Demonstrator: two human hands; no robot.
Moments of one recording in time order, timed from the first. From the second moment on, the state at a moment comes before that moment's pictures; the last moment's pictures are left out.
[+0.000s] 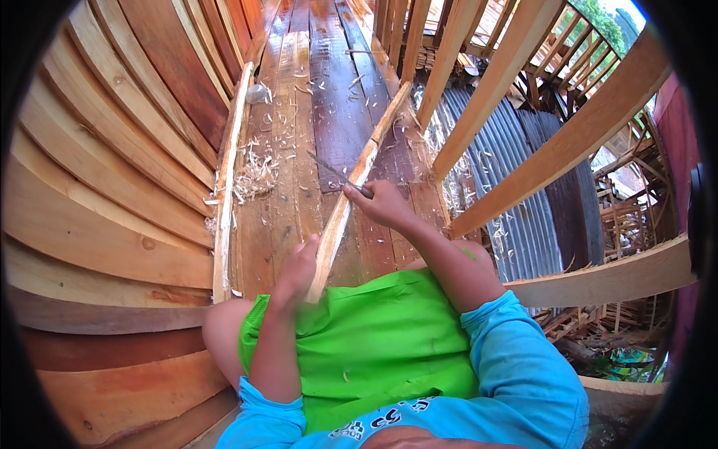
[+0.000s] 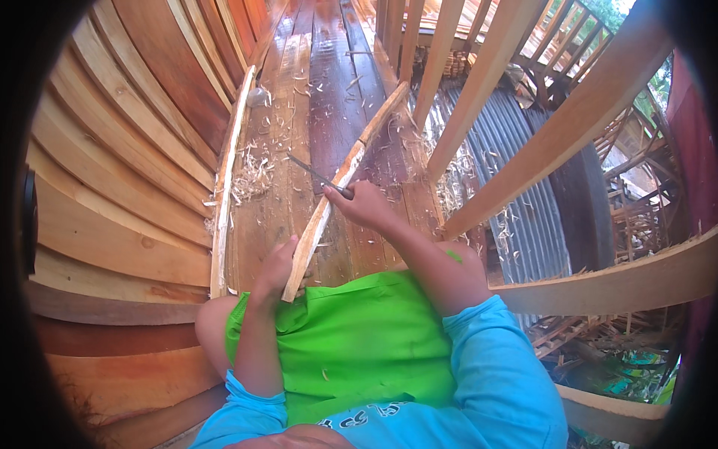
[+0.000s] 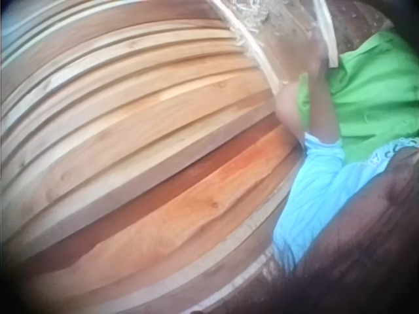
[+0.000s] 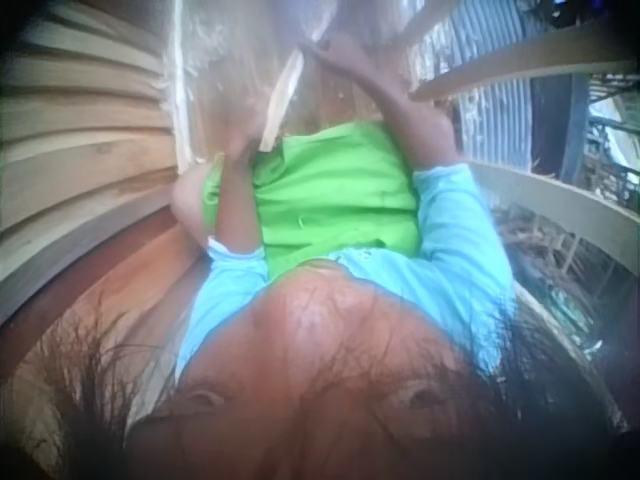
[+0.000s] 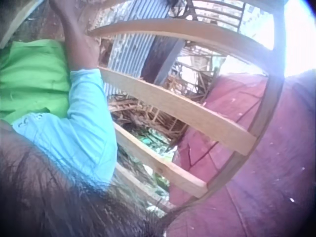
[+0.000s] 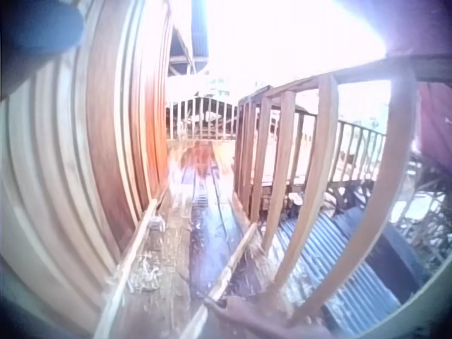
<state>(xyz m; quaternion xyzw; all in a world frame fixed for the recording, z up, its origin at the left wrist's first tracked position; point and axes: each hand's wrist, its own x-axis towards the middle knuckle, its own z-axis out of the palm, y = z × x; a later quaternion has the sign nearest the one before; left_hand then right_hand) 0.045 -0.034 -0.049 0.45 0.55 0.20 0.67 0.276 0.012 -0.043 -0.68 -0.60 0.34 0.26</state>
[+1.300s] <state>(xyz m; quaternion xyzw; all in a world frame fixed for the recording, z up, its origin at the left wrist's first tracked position) 0.020 -0.016 -0.038 0.29 0.43 0.17 0.84 0.230 -0.010 -0.055 -0.69 -0.68 0.10 0.24</state>
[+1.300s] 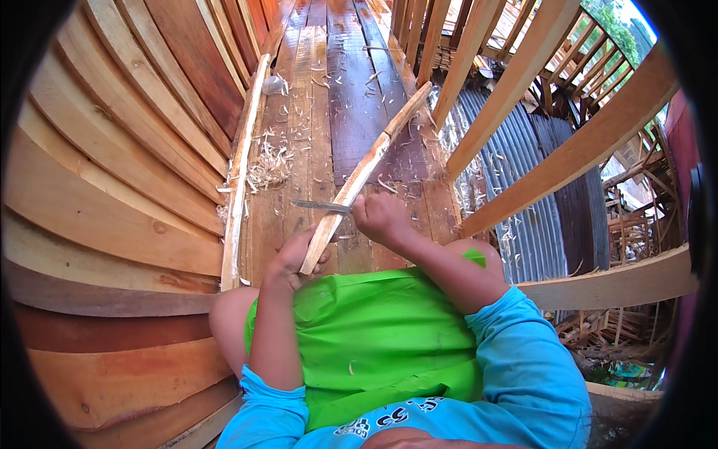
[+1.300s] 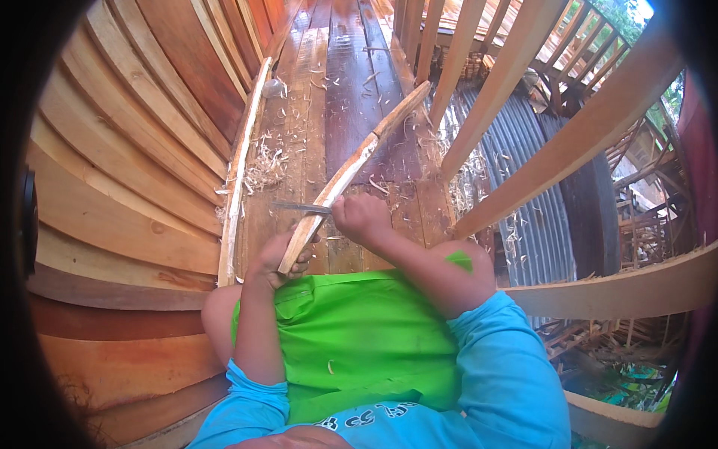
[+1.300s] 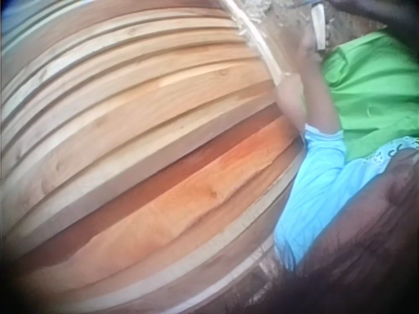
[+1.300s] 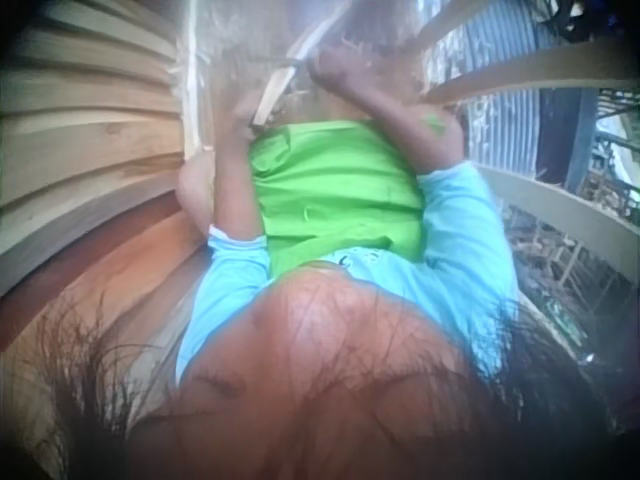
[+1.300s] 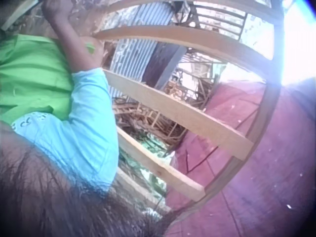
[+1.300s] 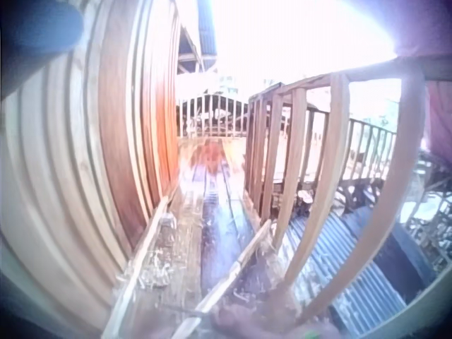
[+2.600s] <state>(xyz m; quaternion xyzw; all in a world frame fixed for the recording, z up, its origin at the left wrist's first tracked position) 0.033 -0.010 -0.047 0.20 0.40 0.16 0.88 0.287 0.036 -0.046 -0.75 -0.63 0.17 0.13</state>
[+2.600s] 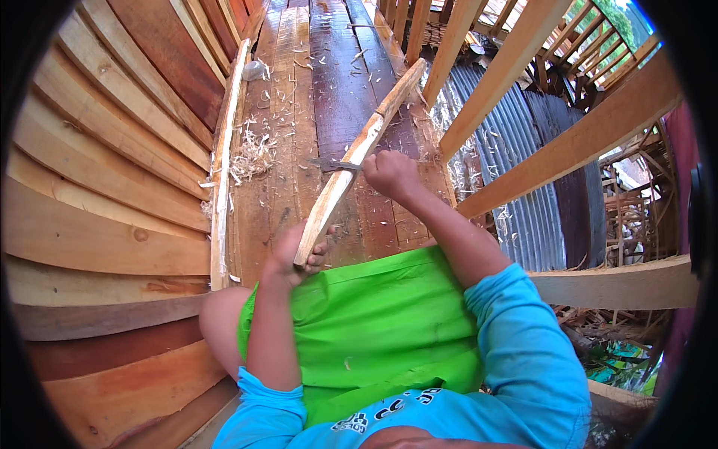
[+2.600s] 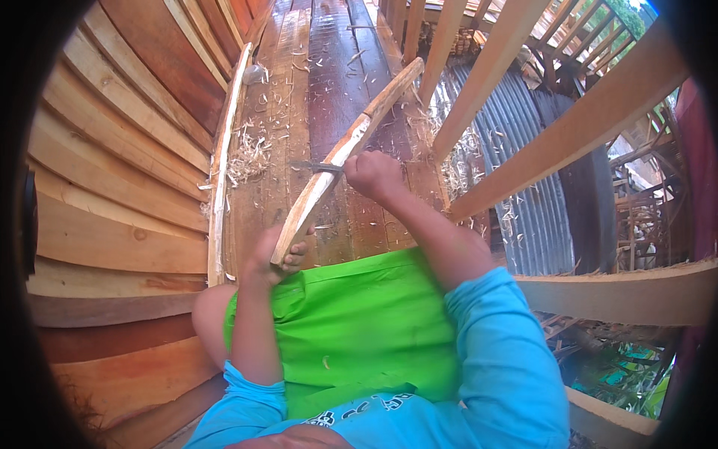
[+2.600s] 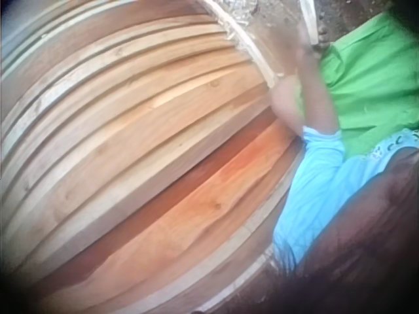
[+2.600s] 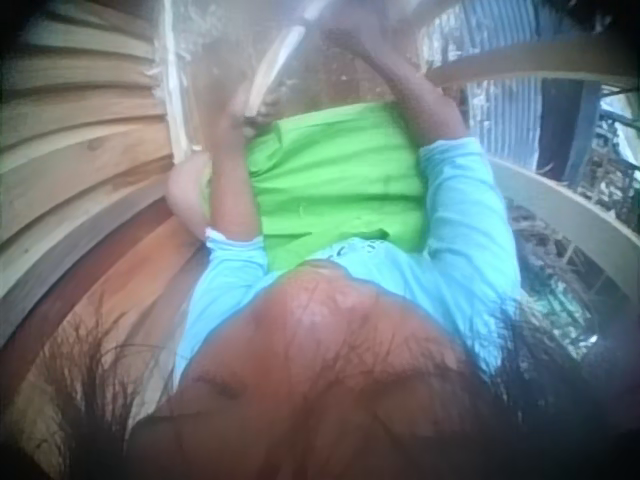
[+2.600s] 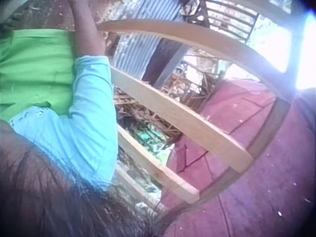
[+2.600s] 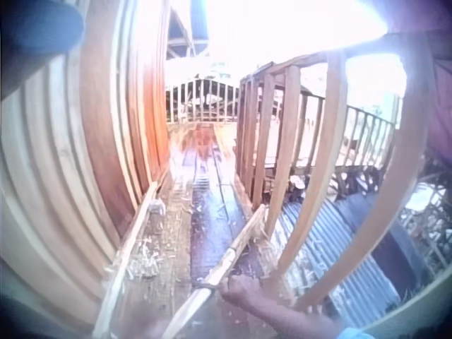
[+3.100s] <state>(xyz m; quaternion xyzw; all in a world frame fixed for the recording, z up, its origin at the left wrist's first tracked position) 0.032 -0.043 -0.022 0.34 0.45 0.21 0.80 0.296 0.044 -0.047 -0.70 -0.58 0.36 0.22</state>
